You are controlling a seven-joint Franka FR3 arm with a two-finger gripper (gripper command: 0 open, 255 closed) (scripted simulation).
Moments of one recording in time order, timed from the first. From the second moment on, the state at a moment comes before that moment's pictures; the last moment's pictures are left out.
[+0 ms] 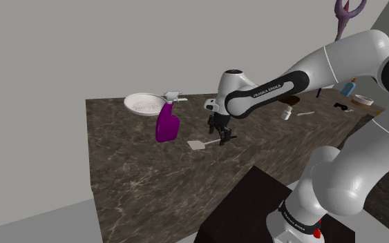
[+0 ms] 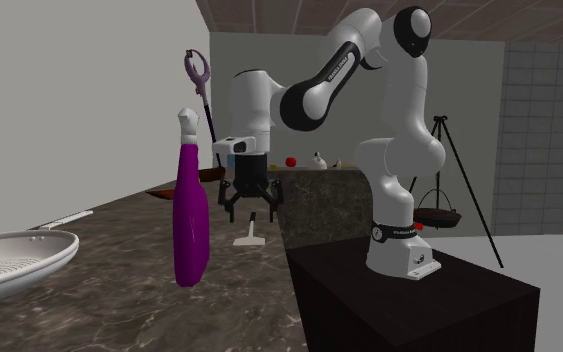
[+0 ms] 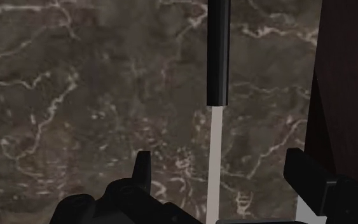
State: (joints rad) arm 0.24 -0.21 -0.28 -2.55 -0.17 2.32 -1.14
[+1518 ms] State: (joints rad) arm 0.24 -0.27 -0.27 -2.51 -0.17 2.22 -1.14
